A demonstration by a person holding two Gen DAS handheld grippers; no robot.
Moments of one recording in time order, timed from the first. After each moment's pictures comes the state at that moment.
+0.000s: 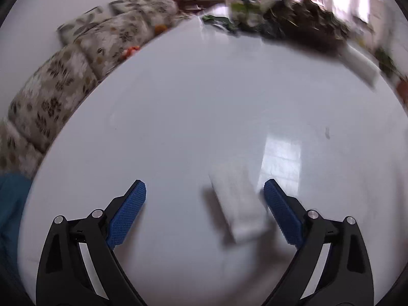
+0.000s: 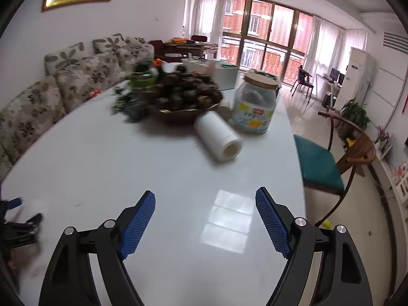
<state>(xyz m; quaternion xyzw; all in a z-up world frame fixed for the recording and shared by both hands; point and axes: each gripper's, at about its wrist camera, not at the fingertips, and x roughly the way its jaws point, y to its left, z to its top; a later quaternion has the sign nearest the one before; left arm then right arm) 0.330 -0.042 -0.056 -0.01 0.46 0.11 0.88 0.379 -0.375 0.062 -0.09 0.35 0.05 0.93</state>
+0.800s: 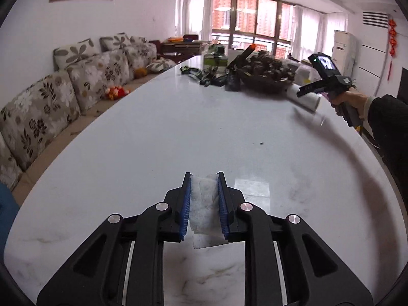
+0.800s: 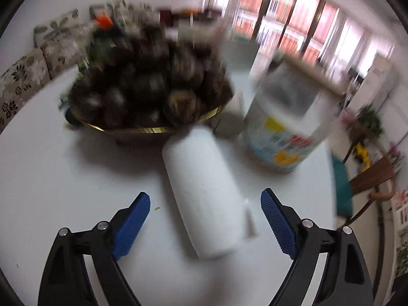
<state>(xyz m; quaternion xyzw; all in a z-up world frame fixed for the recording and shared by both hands) 0.227 -0.045 -0.017 -0.03 0.33 0.02 0.94 0.603 -0.352 -0.018 -0.13 0.48 0.06 0.87</state>
